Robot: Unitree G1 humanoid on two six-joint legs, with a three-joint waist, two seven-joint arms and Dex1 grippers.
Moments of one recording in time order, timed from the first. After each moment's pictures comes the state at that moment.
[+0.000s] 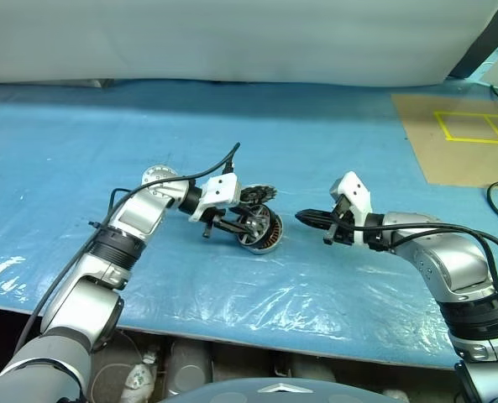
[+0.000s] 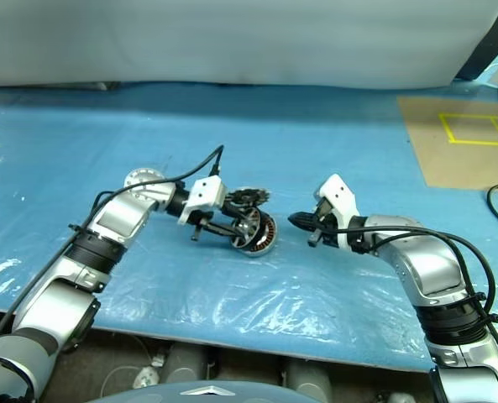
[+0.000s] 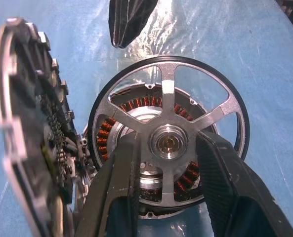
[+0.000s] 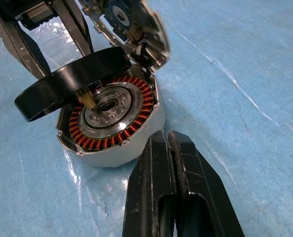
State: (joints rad) left arm -0.74 0.45 -0.35 0.30 -0.09 0.11 -1.39; right arm -0.30 -0.68 0.06 -0.30 0.45 0.80 0.80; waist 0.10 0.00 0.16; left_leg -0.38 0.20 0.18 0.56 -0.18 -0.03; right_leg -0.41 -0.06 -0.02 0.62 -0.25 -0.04
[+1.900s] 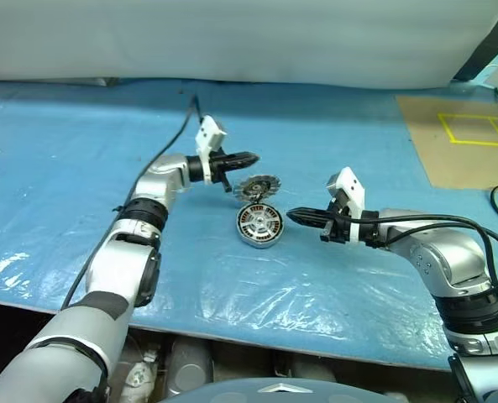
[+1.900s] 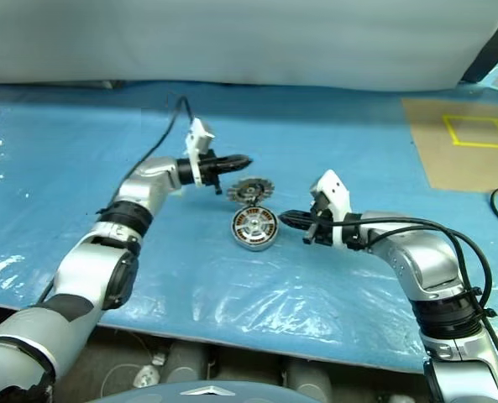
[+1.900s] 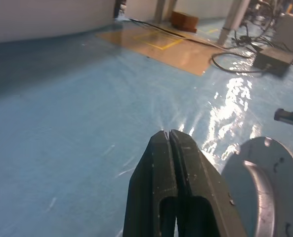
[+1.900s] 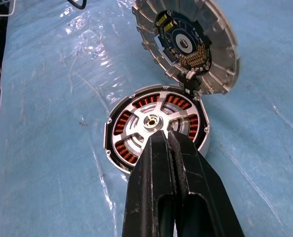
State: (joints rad) left arm -1.03 0.21 -0.04 1.02 -0.23 0.01 -1.17; right arm -0.33 -0.66 0.05 -0.30 0.55 0.85 0.81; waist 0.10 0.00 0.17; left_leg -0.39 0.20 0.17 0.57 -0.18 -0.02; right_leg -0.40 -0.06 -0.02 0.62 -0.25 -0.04
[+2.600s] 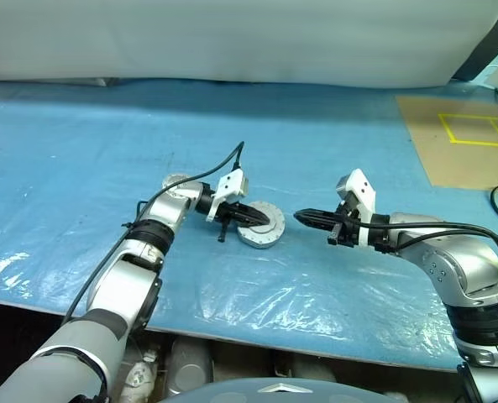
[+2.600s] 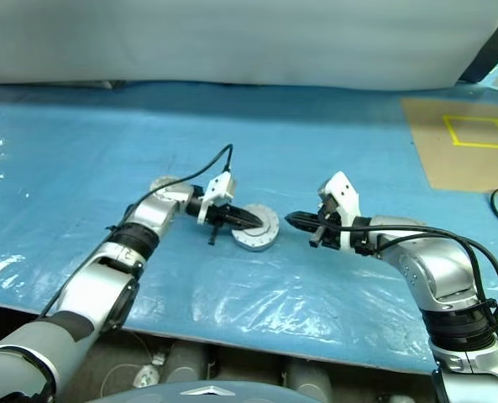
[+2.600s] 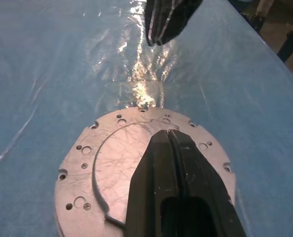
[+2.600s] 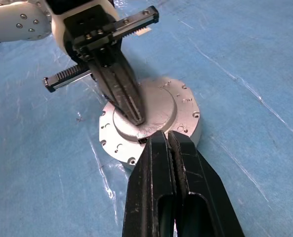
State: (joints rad) left arm -0.86 0.24 -0.24 0.82 -0.06 -0.17 -1.50; right arm -0.29 -0.68 -0.01 -0.37 0.58 0.88 0.79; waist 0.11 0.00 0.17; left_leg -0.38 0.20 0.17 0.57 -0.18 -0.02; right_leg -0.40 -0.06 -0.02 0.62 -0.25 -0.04
